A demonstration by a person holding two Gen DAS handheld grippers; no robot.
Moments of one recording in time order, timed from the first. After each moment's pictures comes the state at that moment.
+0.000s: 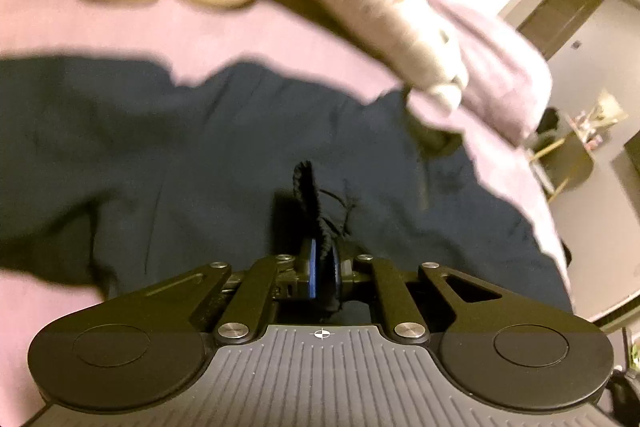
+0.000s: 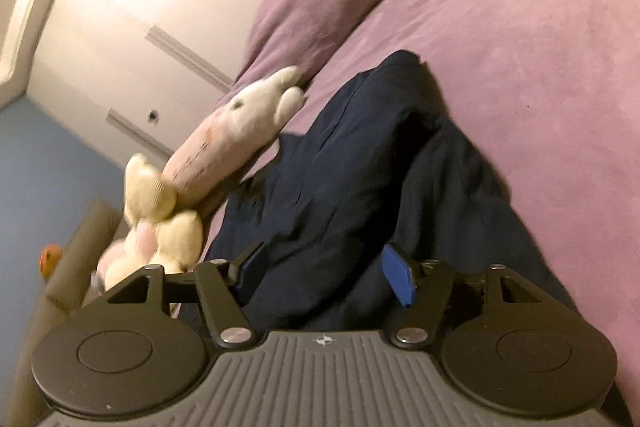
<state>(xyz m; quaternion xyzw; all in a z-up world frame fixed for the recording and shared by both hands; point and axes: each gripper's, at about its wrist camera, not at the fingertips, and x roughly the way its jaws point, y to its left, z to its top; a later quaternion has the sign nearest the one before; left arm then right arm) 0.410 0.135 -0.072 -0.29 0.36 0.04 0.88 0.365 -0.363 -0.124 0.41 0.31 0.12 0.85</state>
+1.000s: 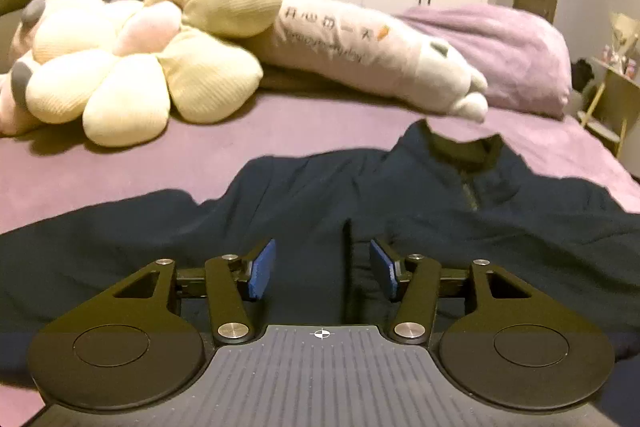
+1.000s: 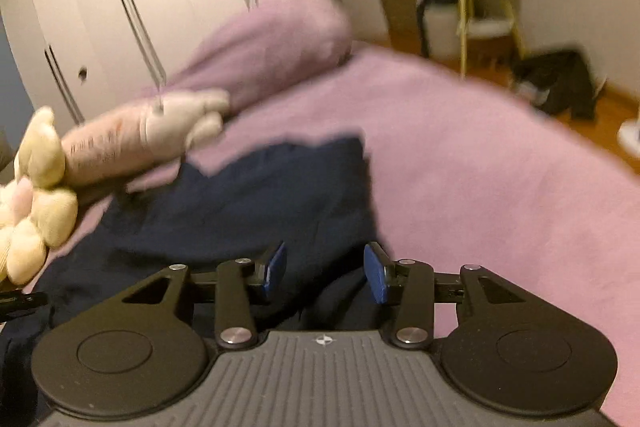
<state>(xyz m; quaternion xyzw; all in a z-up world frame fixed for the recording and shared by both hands) 0.413 0.095 -0.062 -0.08 0.31 0.11 0.94 0.363 -0.343 -0.084 0.15 0.24 -0.01 0.96</state>
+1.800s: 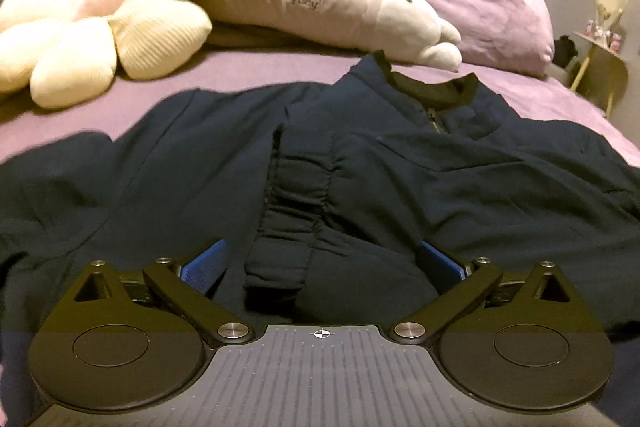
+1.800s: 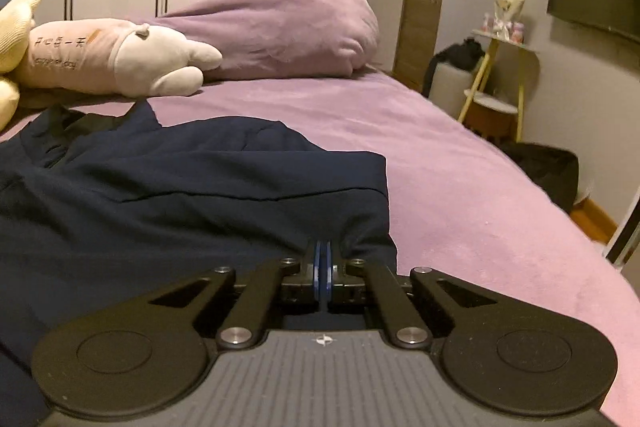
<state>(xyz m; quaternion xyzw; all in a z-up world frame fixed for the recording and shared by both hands) 0.437 0.058 -0.130 -0.07 0.33 0.08 0.94 0.473 -0.296 -0.143 -0.03 0.26 -0.02 0.97</state>
